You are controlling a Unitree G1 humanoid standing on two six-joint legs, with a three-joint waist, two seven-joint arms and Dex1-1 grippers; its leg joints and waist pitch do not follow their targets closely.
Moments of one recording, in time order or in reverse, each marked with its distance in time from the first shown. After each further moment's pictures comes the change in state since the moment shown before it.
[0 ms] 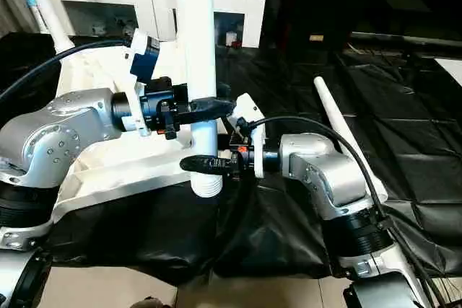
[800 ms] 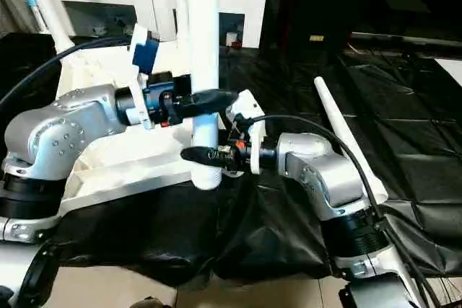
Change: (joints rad) left arm -0.037 -0.045 0.047 0.086 -0.032 0.046 0.049; right arm 0.003 0.030 -0.028 0.000 -0.007 -0.009 -0.110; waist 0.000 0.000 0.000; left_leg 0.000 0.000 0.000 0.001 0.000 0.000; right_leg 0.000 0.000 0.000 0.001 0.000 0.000
